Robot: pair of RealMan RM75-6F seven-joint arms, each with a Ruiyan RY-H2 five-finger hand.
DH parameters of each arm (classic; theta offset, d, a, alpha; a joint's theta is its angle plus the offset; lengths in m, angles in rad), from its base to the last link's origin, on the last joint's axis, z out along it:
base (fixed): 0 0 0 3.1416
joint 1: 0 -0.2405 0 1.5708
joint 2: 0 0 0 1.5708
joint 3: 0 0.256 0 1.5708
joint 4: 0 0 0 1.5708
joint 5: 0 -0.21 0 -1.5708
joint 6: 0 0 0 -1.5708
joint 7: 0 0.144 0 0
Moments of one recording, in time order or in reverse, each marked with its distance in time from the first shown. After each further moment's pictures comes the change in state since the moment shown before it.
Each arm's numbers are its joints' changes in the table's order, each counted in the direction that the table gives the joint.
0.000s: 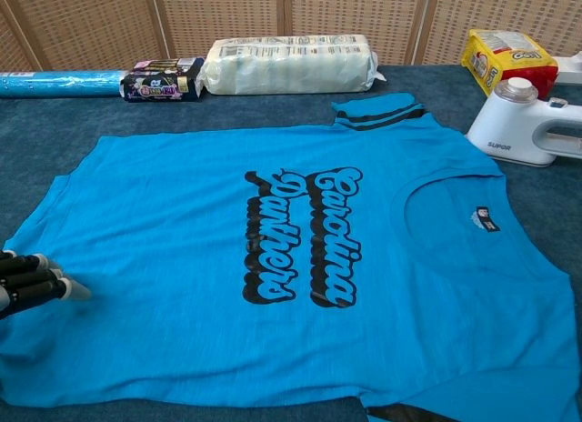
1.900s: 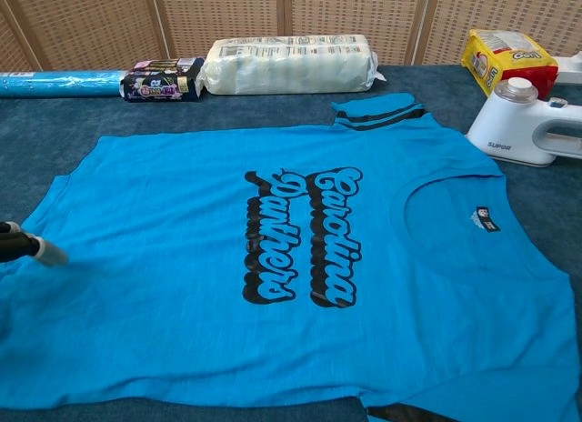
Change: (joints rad) left arm 0.028 0.144 -0.029 0.164 0.101 0.042 -0.095; right arm -0.076 0.006 0.018 0.041 -0.032 0.081 -0.070
